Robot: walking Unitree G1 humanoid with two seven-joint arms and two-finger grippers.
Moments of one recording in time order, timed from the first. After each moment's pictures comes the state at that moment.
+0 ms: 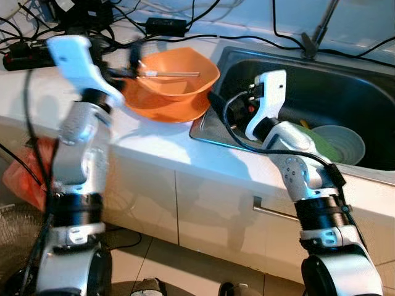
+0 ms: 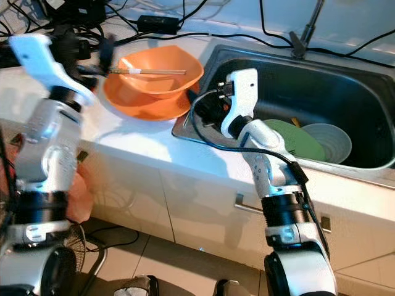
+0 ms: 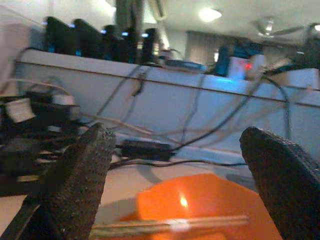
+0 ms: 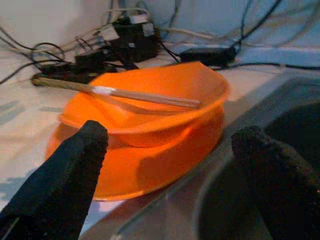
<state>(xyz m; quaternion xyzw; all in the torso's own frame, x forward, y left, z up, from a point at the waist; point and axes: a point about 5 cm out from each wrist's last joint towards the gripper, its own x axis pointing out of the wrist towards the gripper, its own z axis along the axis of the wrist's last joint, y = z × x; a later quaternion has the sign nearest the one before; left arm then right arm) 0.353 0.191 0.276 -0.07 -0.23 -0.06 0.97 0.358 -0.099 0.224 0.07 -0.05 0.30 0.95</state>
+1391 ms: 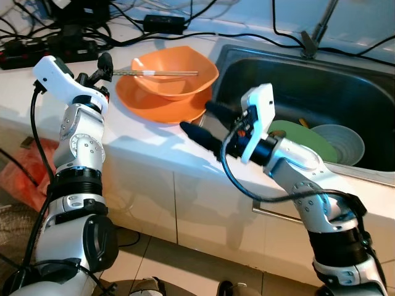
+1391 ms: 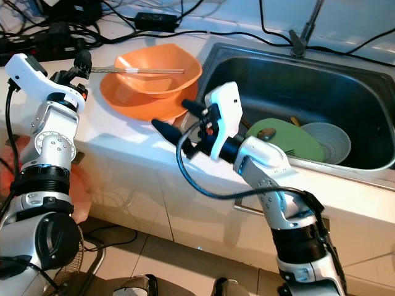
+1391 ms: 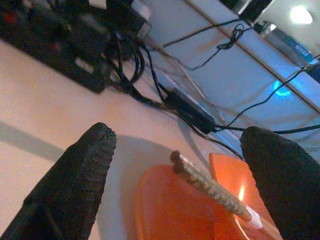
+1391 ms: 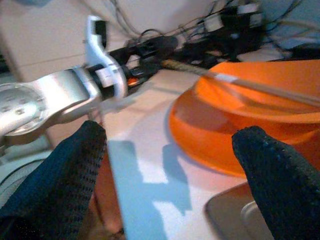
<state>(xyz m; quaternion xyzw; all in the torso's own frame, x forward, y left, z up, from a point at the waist) 0.392 0.225 0.235 -0.31 -0.12 0.04 0.94 0.296 -0.077 0.227 0.05 -0.03 0.48 0.87</state>
